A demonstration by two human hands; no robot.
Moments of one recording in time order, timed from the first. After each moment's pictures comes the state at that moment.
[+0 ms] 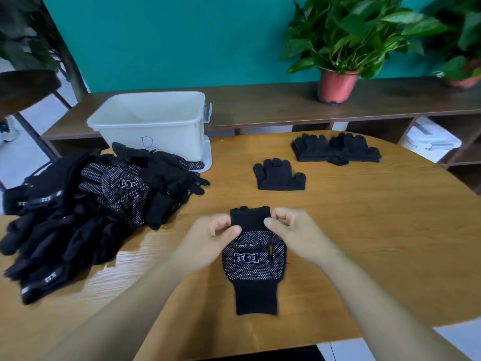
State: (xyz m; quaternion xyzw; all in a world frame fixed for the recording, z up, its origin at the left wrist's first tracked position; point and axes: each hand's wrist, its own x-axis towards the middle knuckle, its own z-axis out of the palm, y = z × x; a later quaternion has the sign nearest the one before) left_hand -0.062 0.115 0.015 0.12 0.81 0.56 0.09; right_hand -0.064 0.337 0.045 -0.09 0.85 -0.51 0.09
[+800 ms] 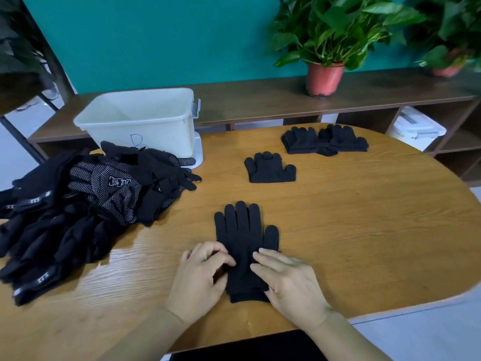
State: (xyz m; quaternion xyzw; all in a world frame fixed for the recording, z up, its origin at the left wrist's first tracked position) left_hand 0.003 0.115 -0.045 0.21 0.93 0.27 -0.14; right_hand 0.018 0.340 -0.030 -0.30 0.93 -0.18 -0.14
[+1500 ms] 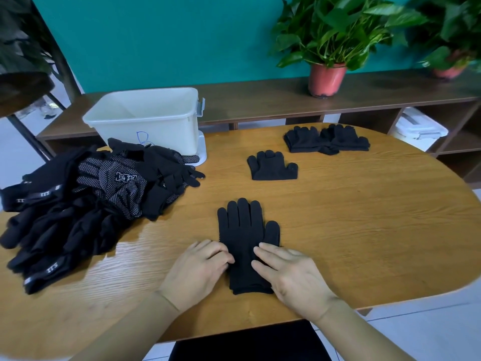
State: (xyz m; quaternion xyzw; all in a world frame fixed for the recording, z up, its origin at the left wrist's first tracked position) left_hand -0.006 0.098 -0.040 0.35 0.91 0.15 -0.18; right_hand 0.013 0.347 -0.029 -0.38 0.90 -0.10 -0.20
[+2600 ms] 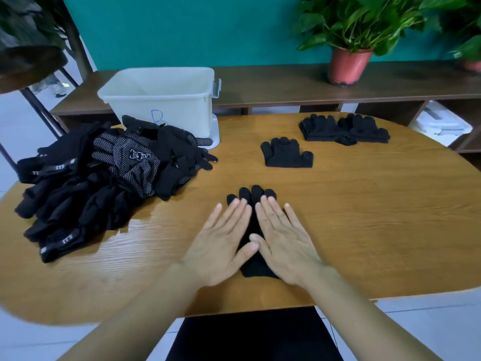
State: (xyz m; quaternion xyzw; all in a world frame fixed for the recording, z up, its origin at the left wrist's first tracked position) left_hand -0.003 0.119 -0.015 0.25 0.97 0.08 0.03; right_hand -0.007 0.308 -0.011 -0.21 0.97 -0.06 0.06
